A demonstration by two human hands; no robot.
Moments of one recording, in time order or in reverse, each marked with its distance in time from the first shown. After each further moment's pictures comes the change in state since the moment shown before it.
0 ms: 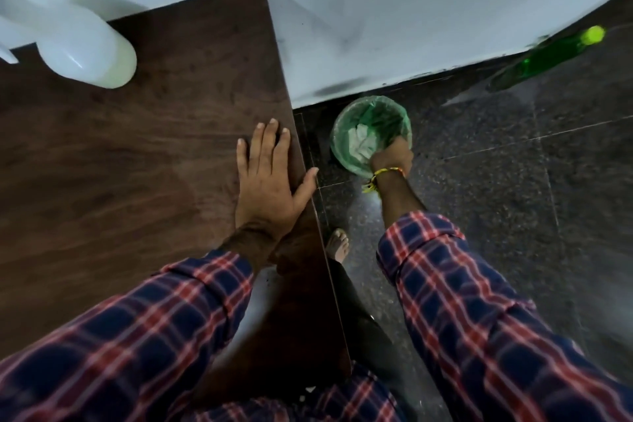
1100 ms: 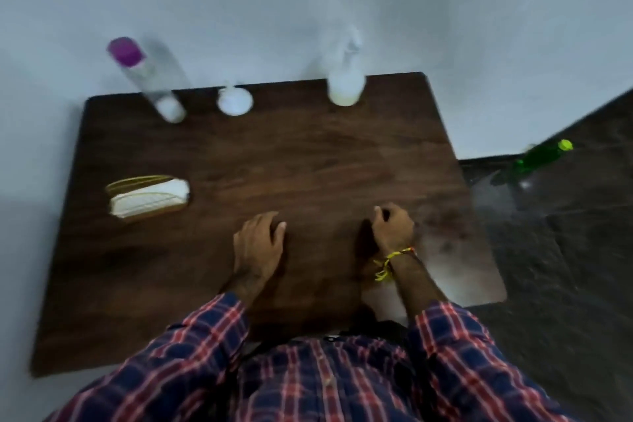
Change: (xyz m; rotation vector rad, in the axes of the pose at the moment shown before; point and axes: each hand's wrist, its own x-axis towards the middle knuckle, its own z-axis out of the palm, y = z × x) left_hand -0.273 -0.331 -0.171 -0.268 -0.043 -0.399; right_hand -0.402 -0.017 0.188 0.016 0.195 -0.435
